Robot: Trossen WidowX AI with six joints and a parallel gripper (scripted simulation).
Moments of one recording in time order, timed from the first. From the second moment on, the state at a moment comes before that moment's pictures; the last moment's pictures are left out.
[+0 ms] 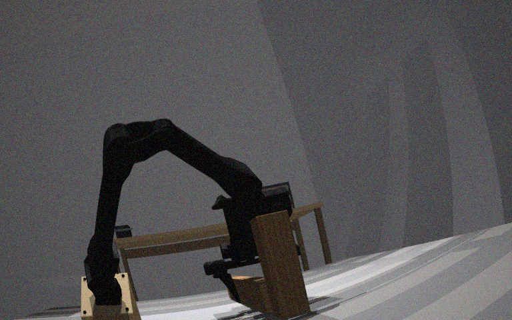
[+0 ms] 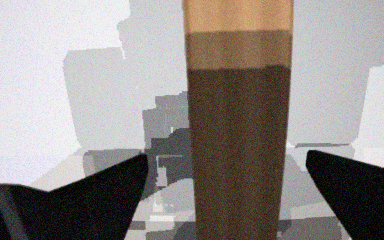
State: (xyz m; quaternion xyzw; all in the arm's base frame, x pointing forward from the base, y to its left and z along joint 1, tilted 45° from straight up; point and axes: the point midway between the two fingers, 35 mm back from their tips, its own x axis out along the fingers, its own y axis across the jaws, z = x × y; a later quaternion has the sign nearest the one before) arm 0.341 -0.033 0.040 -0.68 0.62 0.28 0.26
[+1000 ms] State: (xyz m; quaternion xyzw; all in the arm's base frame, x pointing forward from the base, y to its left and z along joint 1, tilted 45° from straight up) arm 0.339 -0.036 0.037 -0.68 0.62 0.28 0.26
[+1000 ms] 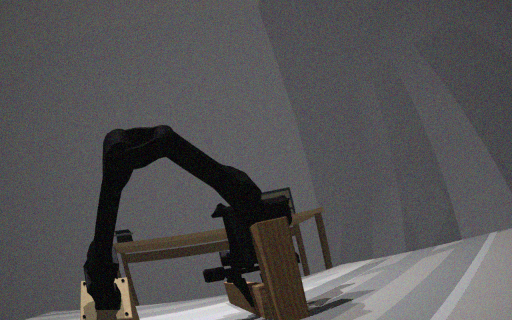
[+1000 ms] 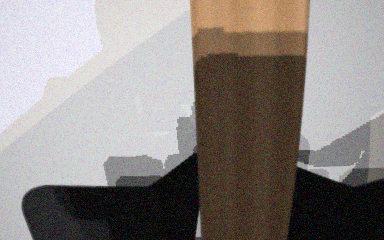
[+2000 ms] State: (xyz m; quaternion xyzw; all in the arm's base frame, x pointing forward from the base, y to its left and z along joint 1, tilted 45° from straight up) arm 0.346 -0.035 0.037 -0.68 0.62 0.29 0.25
